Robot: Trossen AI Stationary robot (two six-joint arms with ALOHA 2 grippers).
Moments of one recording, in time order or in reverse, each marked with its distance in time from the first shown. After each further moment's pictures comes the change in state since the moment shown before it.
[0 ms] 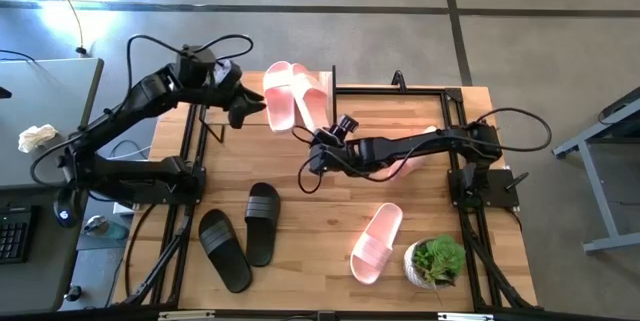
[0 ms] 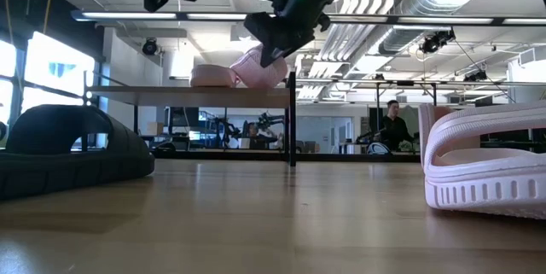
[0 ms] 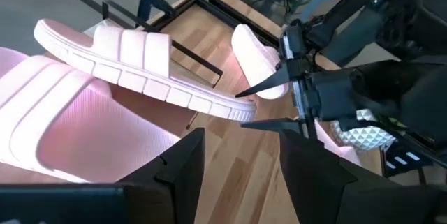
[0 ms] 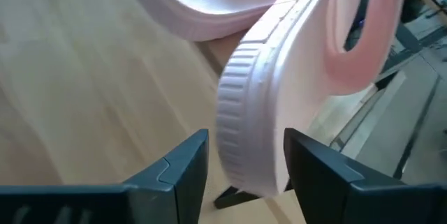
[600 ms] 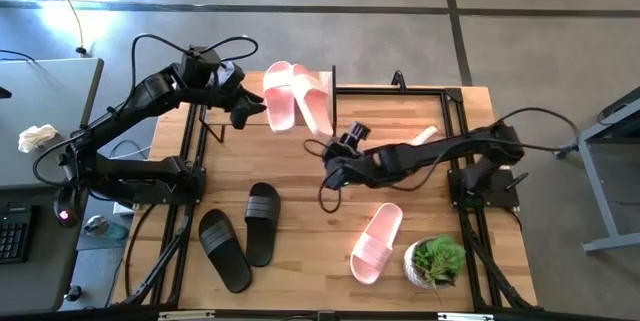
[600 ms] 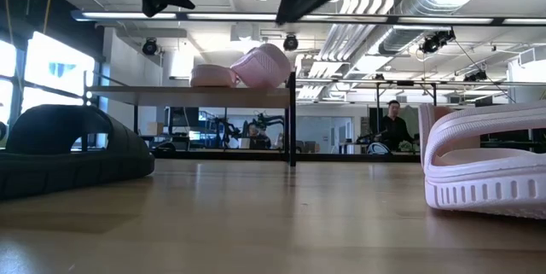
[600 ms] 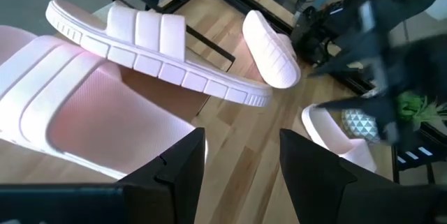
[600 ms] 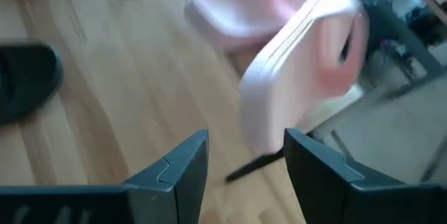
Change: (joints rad) left arm 0.000 0.016 0.000 -0.042 -0.025 0.008; right arm 0.114 -0.163 0.000 -0.134 -0.002 0.002
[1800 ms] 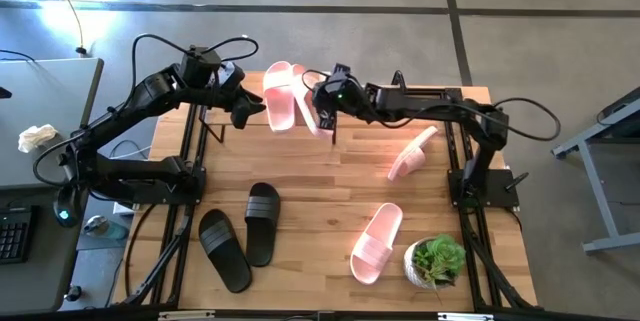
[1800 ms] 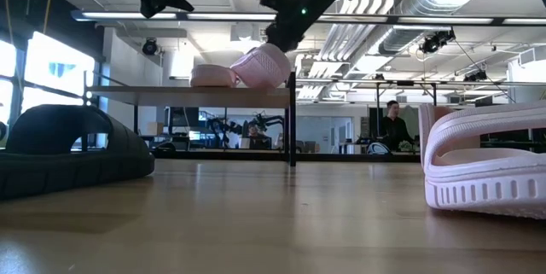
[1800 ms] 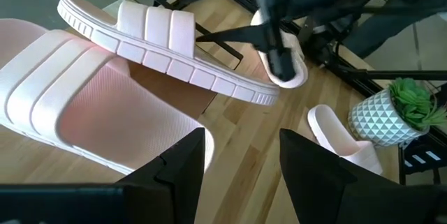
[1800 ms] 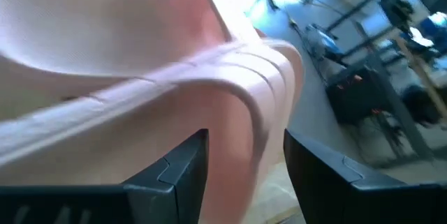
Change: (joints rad) left arm 0.000 0.001 0.000 -0.009 -0.025 -0.012; right arm -0.471 0.090 -0.004 0.423 -0.418 -0.688
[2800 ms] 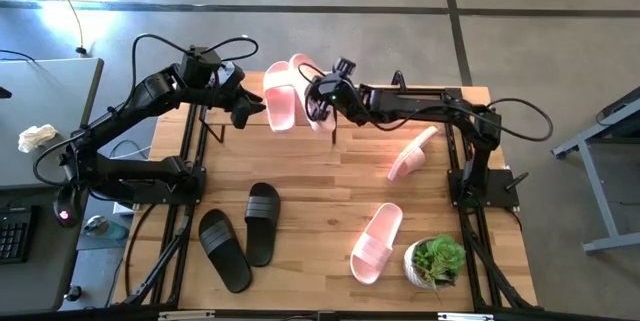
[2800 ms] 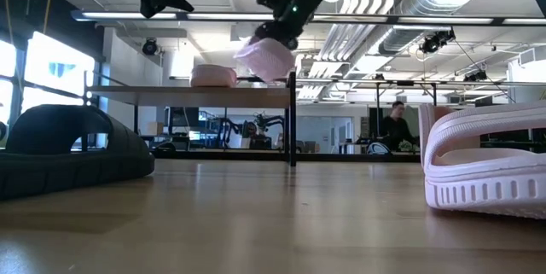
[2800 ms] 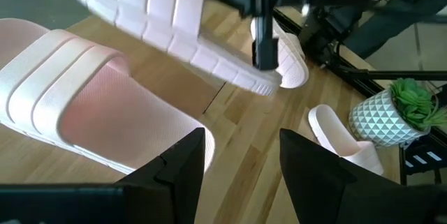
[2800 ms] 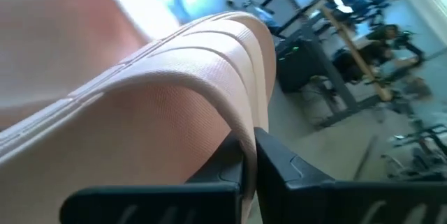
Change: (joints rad) left arm 0.000 0.000 0.000 0.000 -0.003 -0.001; right arm 0.029 0.046 0.087 0.008 0.281 0.065
